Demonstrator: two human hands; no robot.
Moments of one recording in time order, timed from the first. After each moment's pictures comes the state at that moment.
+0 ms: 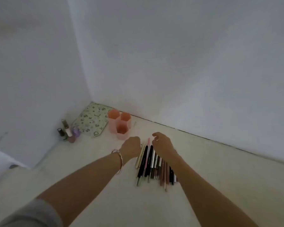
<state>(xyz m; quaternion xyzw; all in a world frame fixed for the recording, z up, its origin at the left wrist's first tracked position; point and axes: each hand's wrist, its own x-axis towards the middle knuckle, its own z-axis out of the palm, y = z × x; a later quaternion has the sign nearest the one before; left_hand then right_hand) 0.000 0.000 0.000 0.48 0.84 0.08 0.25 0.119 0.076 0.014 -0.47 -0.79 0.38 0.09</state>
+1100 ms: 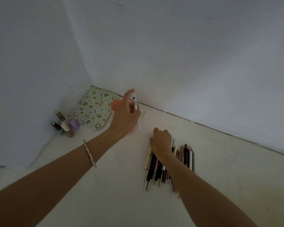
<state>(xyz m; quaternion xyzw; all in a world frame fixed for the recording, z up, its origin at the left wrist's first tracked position) -0.086 0.025 0.027 0.36 0.75 0.52 0.22 0.054 0.099 -0.073 -0.46 -0.87 0.15 -0.03</state>
